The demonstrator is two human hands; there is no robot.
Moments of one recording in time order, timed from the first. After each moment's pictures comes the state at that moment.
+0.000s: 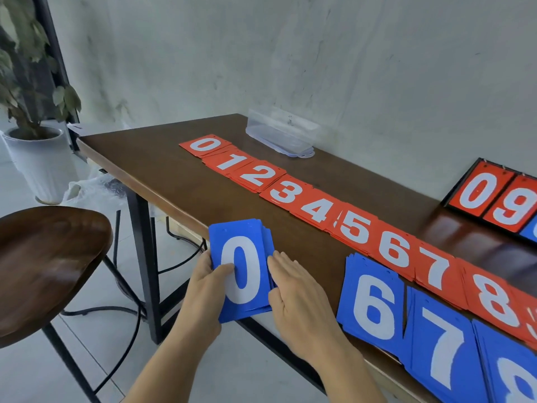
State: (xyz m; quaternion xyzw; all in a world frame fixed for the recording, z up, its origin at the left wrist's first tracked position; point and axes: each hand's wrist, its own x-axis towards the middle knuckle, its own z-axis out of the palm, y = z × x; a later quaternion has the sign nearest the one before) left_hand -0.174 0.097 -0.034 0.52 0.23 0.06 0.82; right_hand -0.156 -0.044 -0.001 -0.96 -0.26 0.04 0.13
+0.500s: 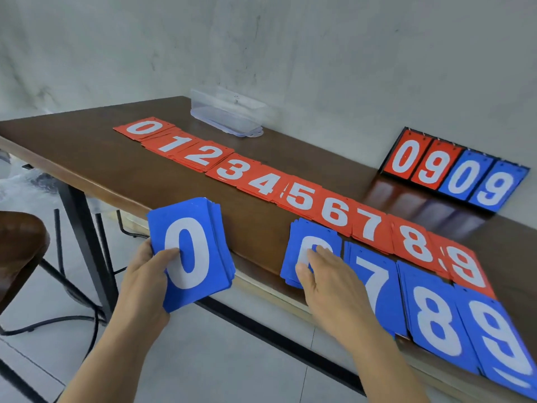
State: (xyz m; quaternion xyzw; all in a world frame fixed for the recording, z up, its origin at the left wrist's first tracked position) left_hand -0.198 0.085 -0.031 0.51 0.22 0.07 0.83; right_hand -0.187 -0.145 0.001 -1.00 -0.04 -0.02 0.05
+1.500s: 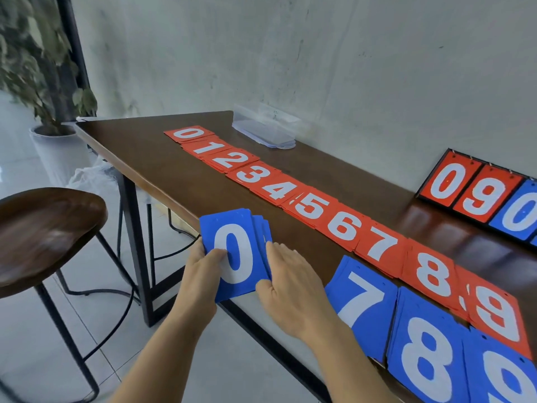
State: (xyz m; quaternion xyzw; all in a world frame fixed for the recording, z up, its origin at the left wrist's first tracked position) left_hand -0.200 -0.018 -0.027 0.53 0.24 0.14 0.80; right_hand -0.176 -0.153 0.000 -0.95 -0.28 0.05 0.16
